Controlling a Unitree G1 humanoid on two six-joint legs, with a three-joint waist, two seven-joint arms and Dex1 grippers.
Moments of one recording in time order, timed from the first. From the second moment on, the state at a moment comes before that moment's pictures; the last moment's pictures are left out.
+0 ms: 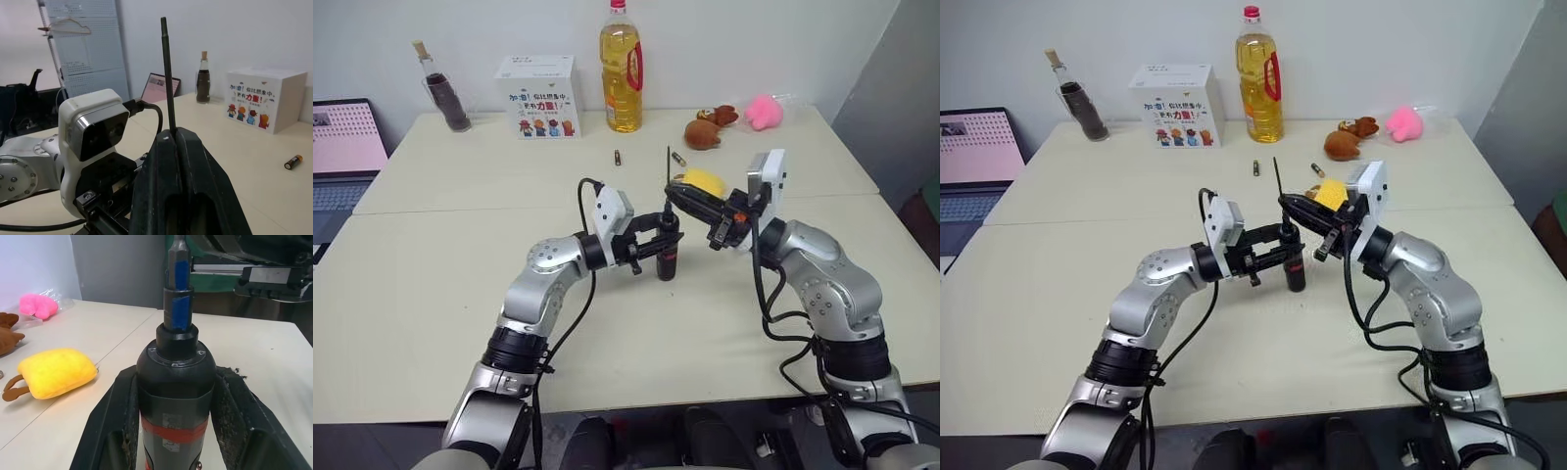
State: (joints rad) left arm -0.56 0.31 -0.13 0.06 -0.35 0.26 -0.91; right arm -0.57 -0.40 0.04 -0.23 0.60 0.51 0.75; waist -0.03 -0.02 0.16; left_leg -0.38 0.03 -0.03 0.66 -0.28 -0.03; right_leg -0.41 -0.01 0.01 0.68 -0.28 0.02
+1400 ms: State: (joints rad) left arm -0.84 0.41 -0.12 0.42 -0.29 0.17 -1.01; right arm -0.46 -0.64 -0.26 -0.56 0.90 0.86 0.58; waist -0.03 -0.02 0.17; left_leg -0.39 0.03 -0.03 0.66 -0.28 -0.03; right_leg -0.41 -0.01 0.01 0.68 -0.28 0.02
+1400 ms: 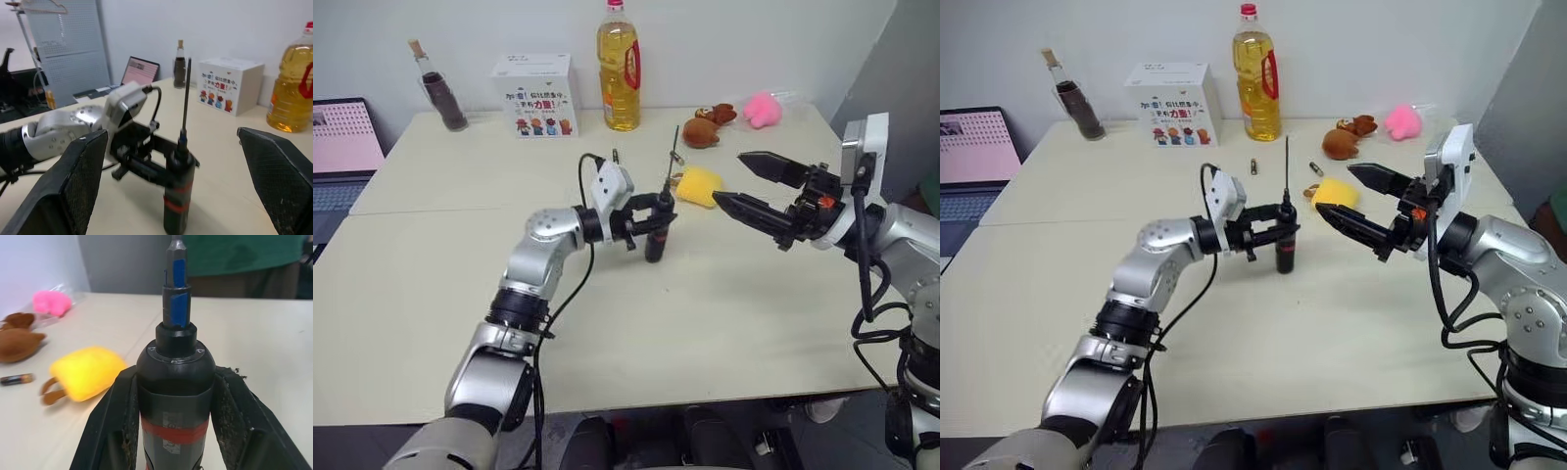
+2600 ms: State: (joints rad) left arm -1.07 0.57 -0.25 1.15 0.15 -0.32 -1.16; right arm -0.08 -0.70 -0.08 -0.65 0.58 0.63 0.61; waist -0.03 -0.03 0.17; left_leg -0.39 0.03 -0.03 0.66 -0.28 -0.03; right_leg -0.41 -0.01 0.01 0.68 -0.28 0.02
